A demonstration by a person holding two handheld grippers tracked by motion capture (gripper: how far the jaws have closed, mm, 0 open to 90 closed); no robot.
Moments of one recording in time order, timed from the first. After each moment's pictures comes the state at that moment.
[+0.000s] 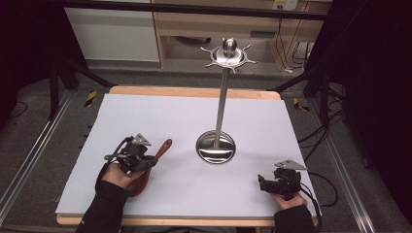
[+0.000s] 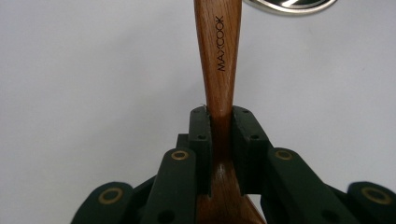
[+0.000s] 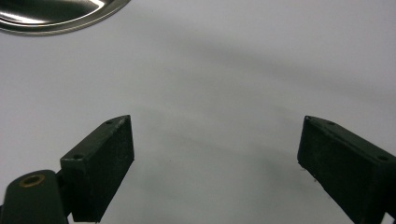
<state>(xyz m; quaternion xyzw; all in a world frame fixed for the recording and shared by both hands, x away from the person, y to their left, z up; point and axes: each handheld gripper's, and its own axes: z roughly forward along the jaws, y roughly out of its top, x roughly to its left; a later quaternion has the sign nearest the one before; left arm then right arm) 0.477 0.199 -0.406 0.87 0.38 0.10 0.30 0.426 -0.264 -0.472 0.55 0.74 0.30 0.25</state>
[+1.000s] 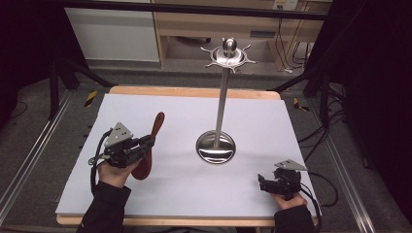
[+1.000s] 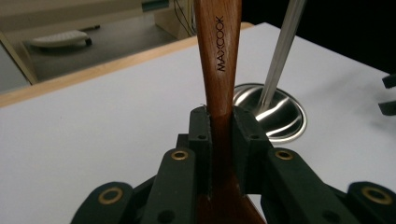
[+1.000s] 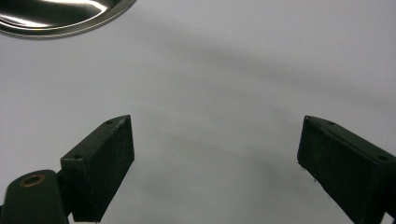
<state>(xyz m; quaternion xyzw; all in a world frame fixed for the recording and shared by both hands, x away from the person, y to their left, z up) 0.450 0.210 -0.359 0.76 0.36 0.23 0.49 0.425 -0.263 -0.471 0.55 0.74 0.30 0.25</state>
